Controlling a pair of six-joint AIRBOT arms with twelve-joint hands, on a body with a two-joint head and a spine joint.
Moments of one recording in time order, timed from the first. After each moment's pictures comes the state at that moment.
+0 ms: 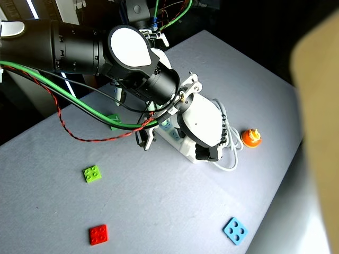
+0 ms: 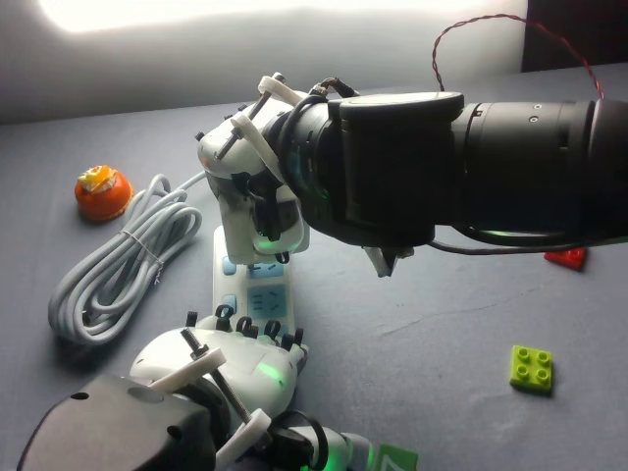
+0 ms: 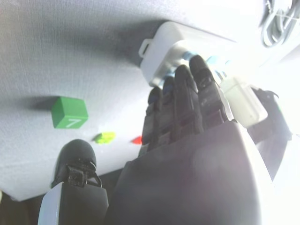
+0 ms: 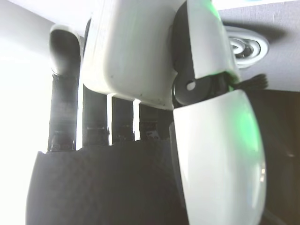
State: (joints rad) left arm 0.40 -1.10 0.49 -1.84 -1.08 2.54; right arm -0.11 -1.68 1.33 -1.09 -0.57 0.11
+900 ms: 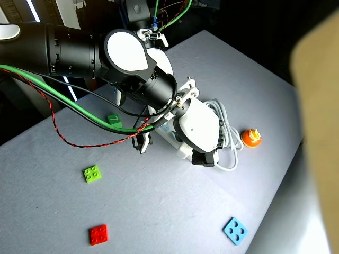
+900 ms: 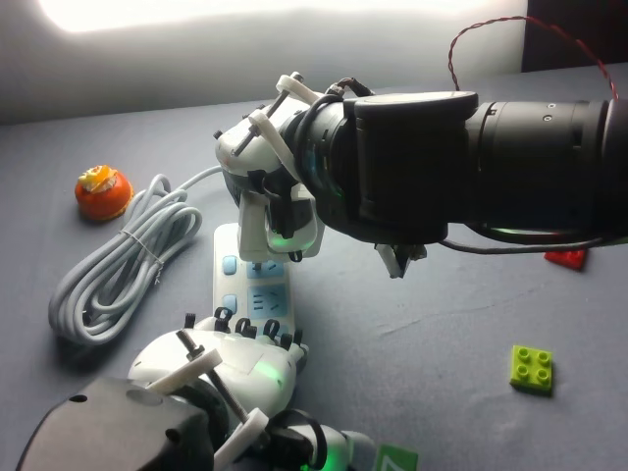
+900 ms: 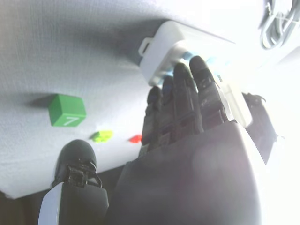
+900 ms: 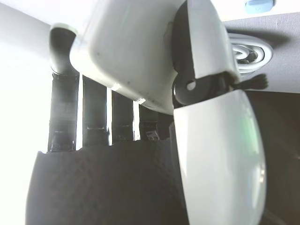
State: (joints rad) left arm 0.41 -1.10 0.49 -1.83 -1.08 2.51; right arm -0.12 -1.67 1.33 -1.09 -0.58 0.12
